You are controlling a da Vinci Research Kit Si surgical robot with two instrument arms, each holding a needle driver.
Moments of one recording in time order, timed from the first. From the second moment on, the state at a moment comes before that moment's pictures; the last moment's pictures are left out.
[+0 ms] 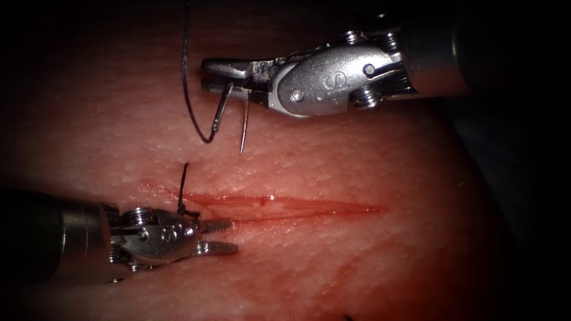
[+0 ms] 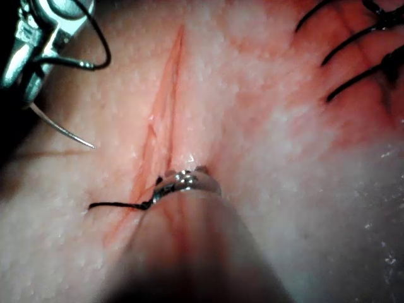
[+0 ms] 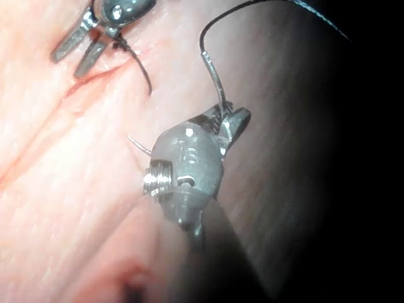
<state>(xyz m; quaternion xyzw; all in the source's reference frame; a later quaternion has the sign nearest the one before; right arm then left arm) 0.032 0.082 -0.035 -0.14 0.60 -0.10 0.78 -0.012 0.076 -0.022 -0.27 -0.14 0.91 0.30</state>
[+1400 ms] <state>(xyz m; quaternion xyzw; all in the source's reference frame) 0.030 0.069 -0.028 -0.12 0.58 -0.09 0.80 -0.011 0.076 -0.024 -0.27 -0.15 0.90 0.30</state>
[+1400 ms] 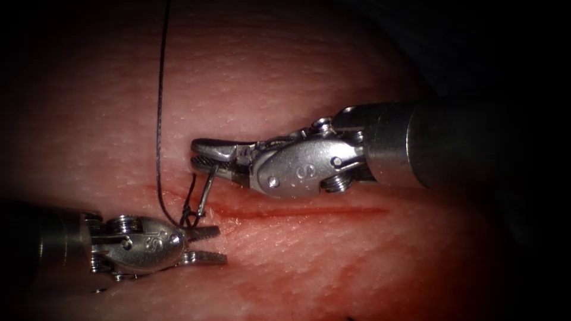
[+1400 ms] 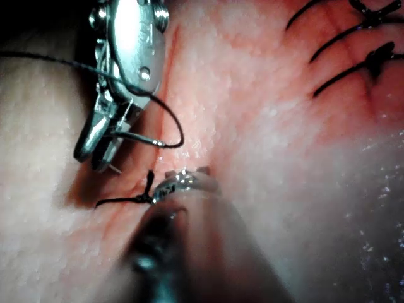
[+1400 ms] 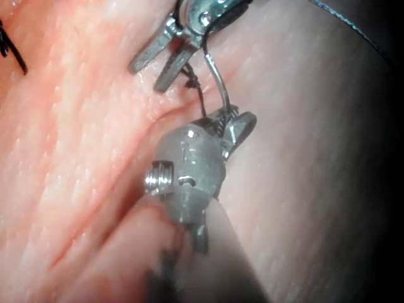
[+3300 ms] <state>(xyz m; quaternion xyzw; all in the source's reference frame) 0.030 0.082 -0.032 -0.15 0.59 0.00 0.79 -0.012 0.077 -0.022 -0.28 -0.14 0.90 0.30</state>
